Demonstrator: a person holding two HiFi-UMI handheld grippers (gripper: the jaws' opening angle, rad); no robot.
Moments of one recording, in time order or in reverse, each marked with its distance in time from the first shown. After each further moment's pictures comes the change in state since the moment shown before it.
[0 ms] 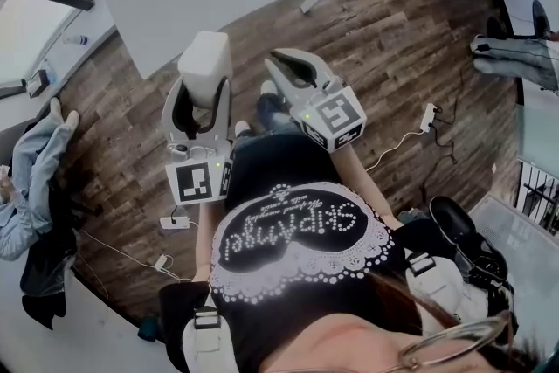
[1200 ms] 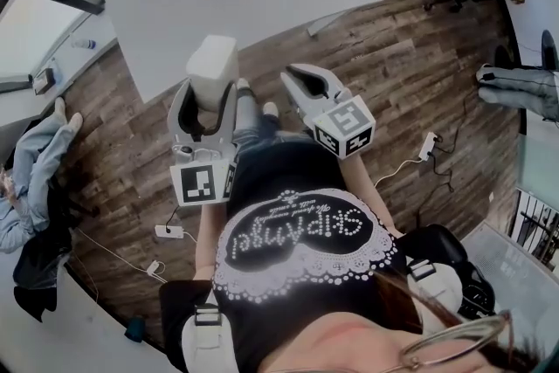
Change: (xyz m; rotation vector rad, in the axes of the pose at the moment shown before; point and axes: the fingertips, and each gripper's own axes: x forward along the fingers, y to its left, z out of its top) left arm 0.070 0.001 0.005 0.010 -0.019 0.047; right arm 0.018 -0.076 -0.017 0.079 0.109 0.051
